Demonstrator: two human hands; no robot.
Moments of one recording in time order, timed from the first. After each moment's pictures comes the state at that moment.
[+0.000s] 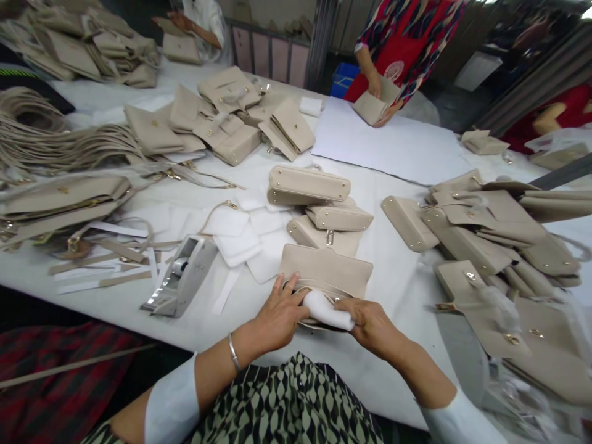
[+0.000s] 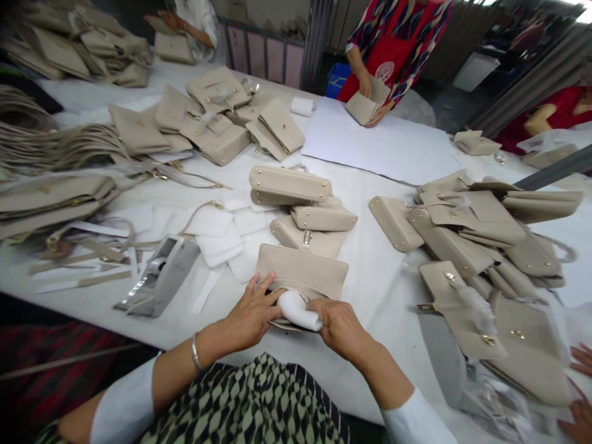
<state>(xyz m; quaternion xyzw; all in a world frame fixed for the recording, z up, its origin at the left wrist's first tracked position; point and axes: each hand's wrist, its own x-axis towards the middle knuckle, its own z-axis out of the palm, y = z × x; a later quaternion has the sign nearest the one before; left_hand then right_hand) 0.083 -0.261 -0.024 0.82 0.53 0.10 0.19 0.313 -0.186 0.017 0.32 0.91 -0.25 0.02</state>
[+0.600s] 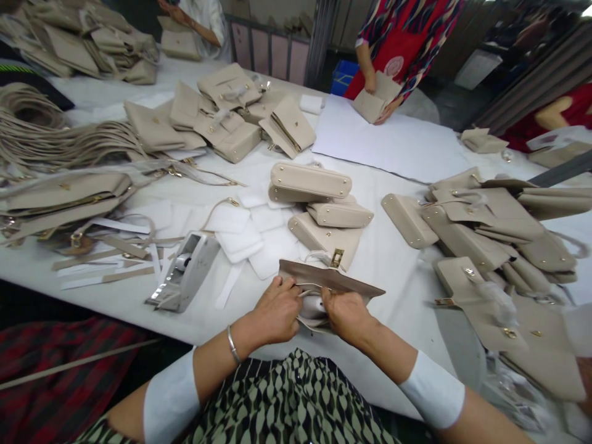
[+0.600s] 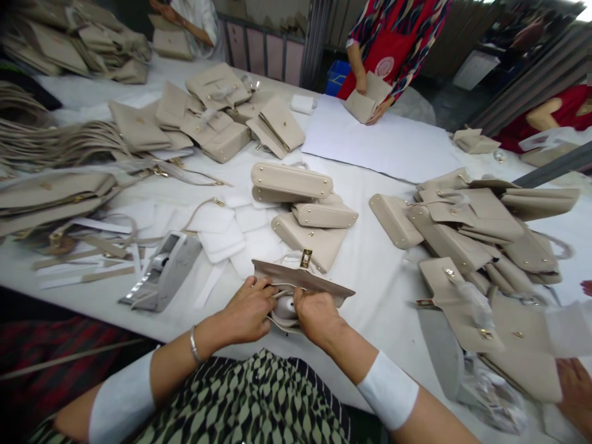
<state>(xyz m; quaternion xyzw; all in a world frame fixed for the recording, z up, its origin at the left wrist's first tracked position) 0.079 -0.261 -0.001 0.82 0.55 0.04 0.18 0.257 -0.197 0.020 0.33 0.91 -0.07 0.23</state>
